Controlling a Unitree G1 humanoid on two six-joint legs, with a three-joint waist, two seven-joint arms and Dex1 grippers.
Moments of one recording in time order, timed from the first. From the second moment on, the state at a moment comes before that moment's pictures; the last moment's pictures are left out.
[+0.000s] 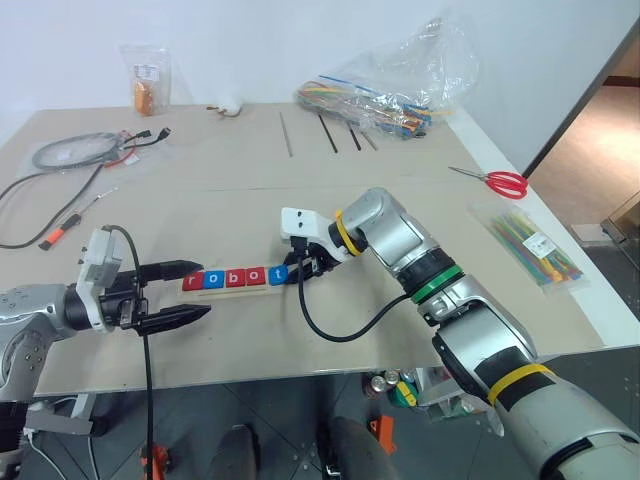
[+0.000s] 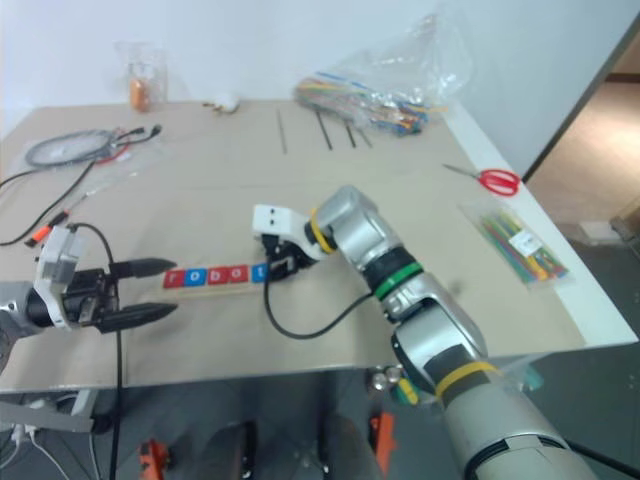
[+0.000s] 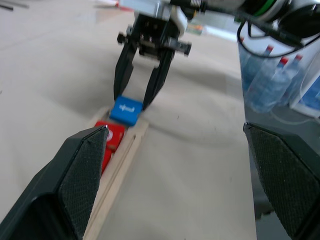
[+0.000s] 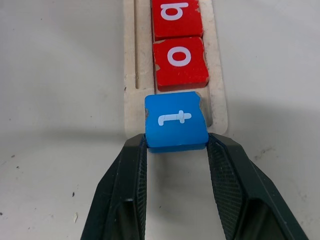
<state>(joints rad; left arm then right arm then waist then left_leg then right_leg) -0.16 0.84 0.28 -0.06 -0.71 0.42 -1.34 -1.16 -0.22 0.50 0.64 -0.15 0.39 1.32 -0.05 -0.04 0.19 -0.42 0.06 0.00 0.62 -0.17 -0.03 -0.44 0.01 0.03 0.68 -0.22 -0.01</state>
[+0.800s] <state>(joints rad) -0.11 0.84 0.32 -0.10 -0.72 0.42 -1.31 -1.22 -0.14 0.51 0.77 -0.18 0.33 1.30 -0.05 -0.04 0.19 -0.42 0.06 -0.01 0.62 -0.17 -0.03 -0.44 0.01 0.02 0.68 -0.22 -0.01</state>
